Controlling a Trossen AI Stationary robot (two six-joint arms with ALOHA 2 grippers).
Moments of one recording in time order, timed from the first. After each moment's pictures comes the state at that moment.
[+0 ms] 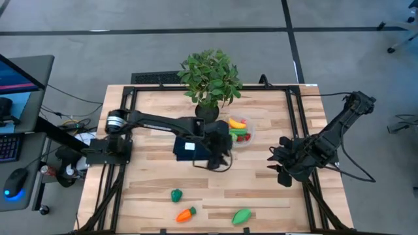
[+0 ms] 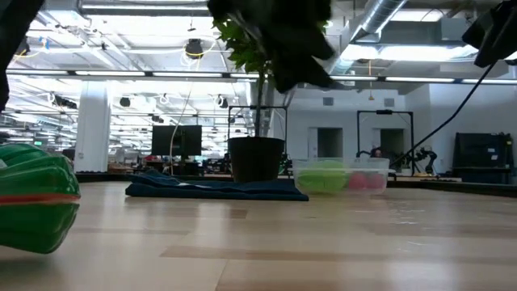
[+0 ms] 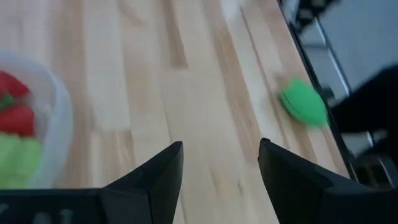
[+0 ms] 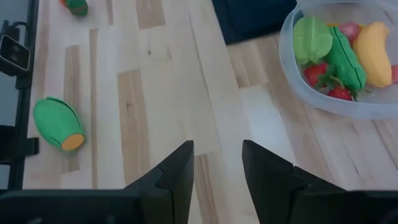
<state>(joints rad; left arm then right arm) -0.02 1.95 1.59 -0.46 0.39 -0.05 0.78 0.99 0.81 -0.91 0.47 0.83</state>
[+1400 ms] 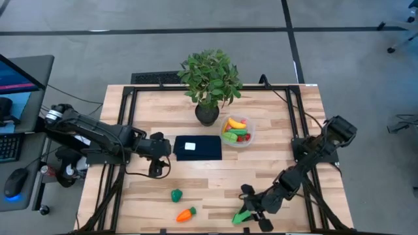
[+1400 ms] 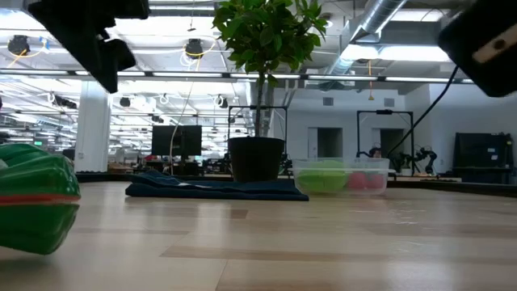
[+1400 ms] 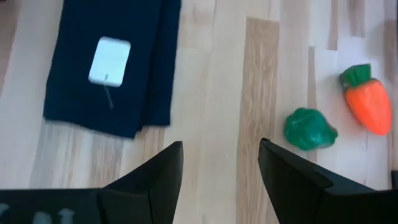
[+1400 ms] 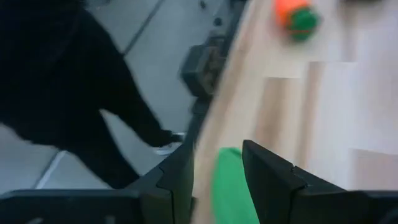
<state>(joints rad) -0.29 1.13 0.86 -0.76 -0.04 -0.42 0.79 1.68 0.81 0.28 0.12 0.47</state>
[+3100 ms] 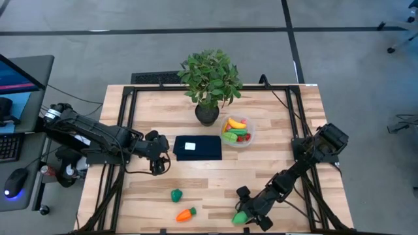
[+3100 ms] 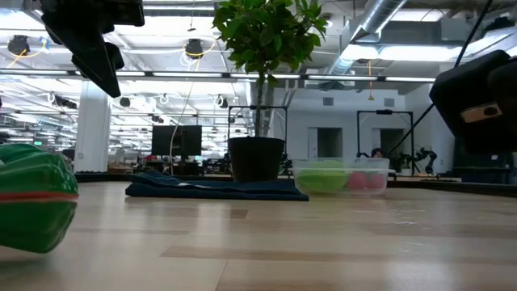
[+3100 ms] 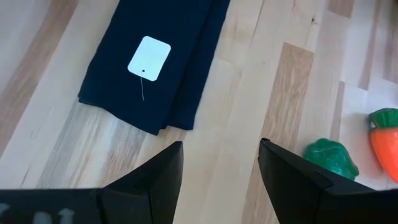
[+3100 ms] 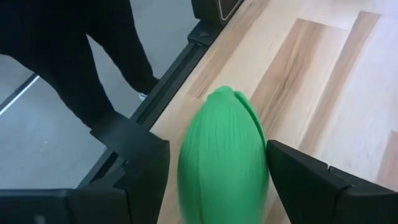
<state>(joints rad) -0.32 1.09 0.81 -0.74 -0.19 -0.62 0.76 1.82 0.81 0.27 0.00 0.20</state>
